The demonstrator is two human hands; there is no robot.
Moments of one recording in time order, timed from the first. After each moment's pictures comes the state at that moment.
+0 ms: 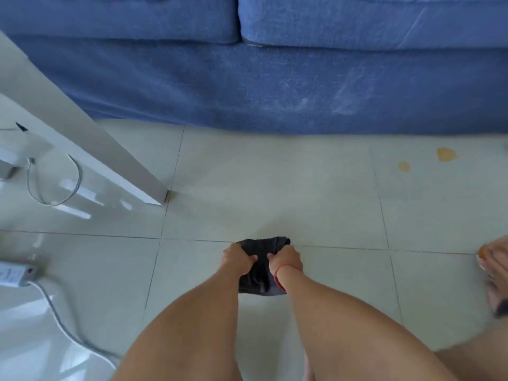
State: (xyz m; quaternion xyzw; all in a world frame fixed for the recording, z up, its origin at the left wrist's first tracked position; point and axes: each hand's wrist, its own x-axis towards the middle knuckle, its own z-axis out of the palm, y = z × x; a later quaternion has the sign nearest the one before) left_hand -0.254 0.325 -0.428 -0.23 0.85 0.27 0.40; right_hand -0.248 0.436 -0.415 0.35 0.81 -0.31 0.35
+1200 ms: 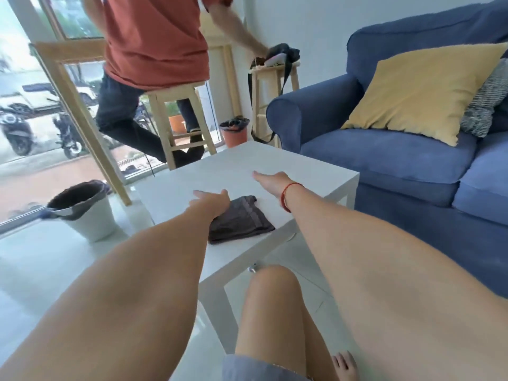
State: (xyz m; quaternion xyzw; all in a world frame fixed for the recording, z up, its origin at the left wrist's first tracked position) left_hand -0.029 -0.004 -0.014 -0.60 0.75 0.28 -0.05; right_hand -0.128 0.112 0.011 -0.22 0.76 -0.52 0.31
